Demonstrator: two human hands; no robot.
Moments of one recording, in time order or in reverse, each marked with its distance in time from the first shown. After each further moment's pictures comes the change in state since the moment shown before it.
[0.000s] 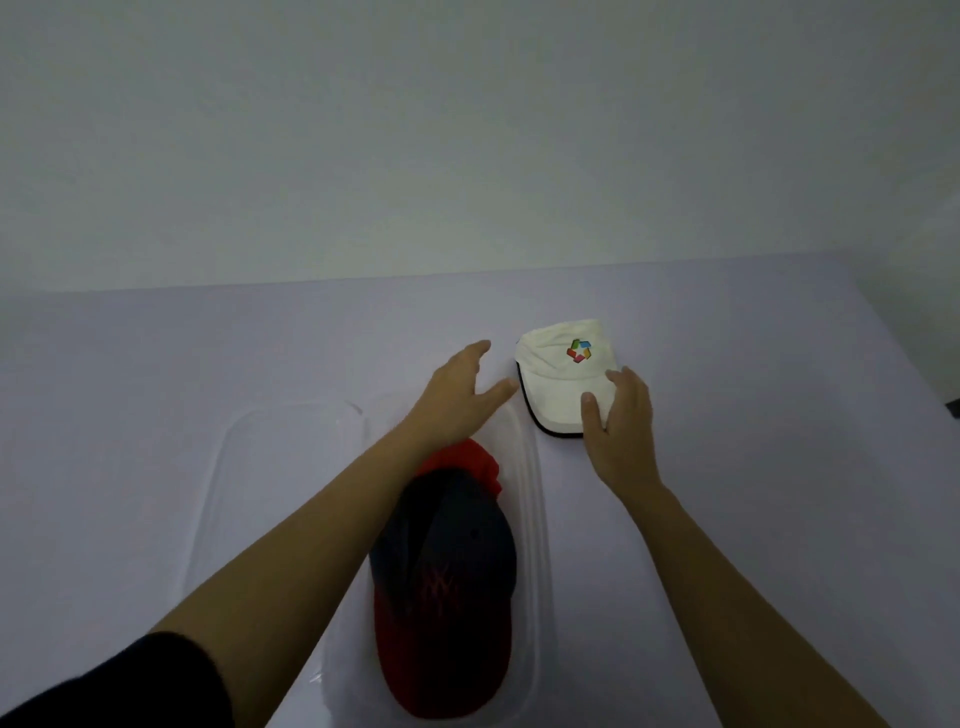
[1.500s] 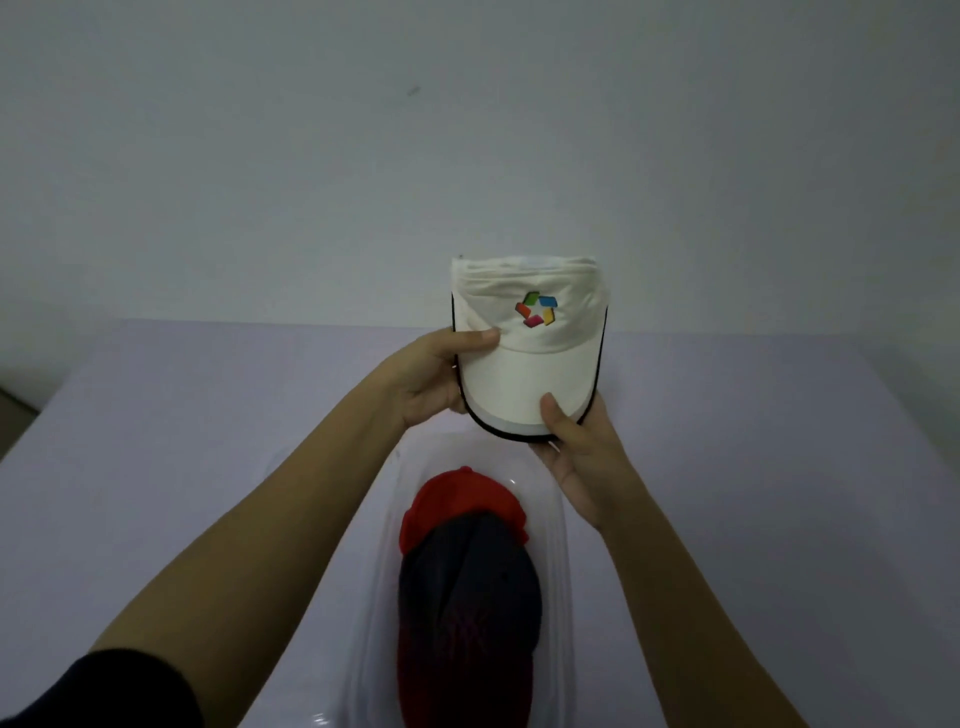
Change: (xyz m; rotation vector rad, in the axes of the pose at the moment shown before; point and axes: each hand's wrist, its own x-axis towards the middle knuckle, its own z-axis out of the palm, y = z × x) left_hand -0.009 0.041 -0.106 -0.981 -0.133 -0.202; right_hand -0.009 -0.122 -0.004 1.227 -0.495 0.146
